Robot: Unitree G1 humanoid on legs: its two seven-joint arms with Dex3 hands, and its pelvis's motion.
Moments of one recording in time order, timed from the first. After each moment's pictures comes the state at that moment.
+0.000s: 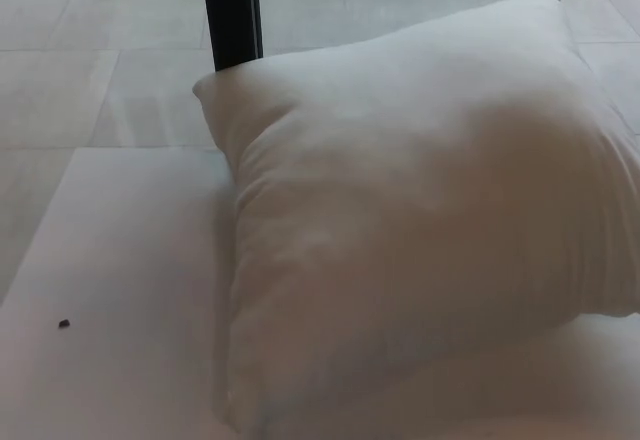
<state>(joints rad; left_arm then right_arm) 0.23 0.55 0.51 0.85 -0.11 0.10 -0.10 0.20 -0.57 -0.64 0.90 0.12 0.00 0.07</state>
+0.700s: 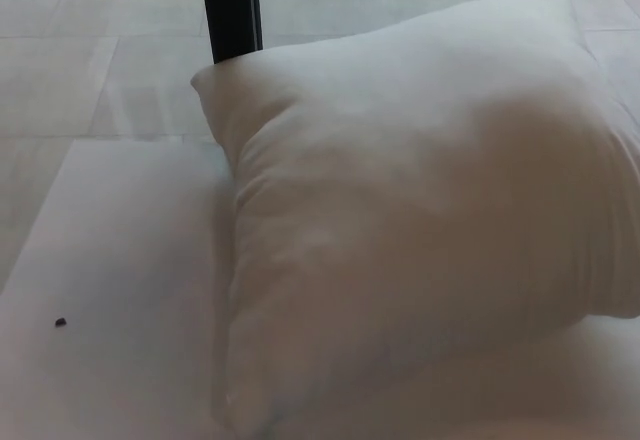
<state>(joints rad) -0.28 0.53 0.64 0.29 -0.33 0.24 -0.09 -0.32 -0.69 -0.79 0.46 0.34 0.21 0.08</state>
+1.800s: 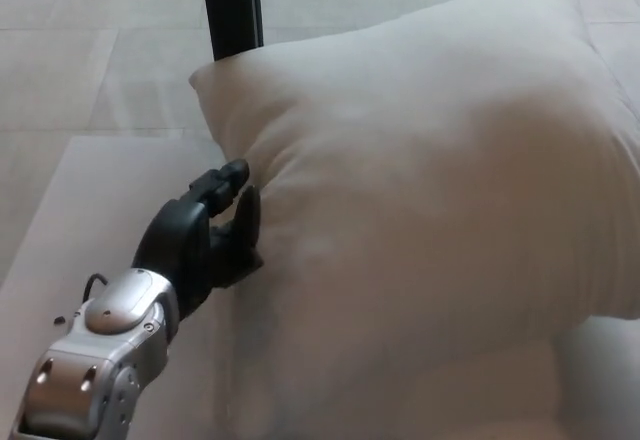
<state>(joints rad) -0.39 0.24 -0.07 -0.02 -0.29 0.64 -0.06 -0.54 -0.55 -0.21 0.28 0.36 0.59 0.13</state>
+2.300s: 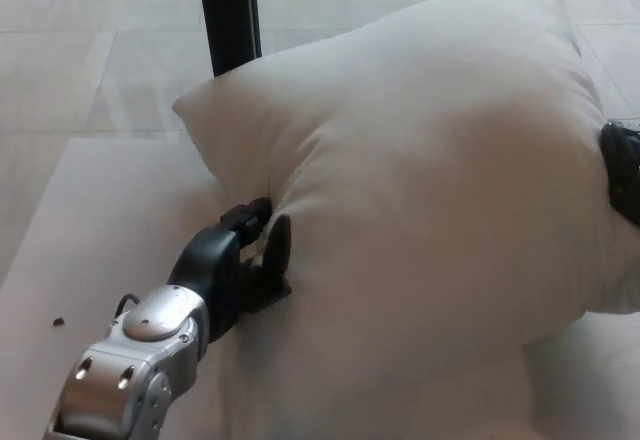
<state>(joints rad) -0.39 0.18 -0.14 0.03 -0.25 0.72 -0.03 -0.58 -0.46 -0.11 0.24 0.30 0.61 0.13</state>
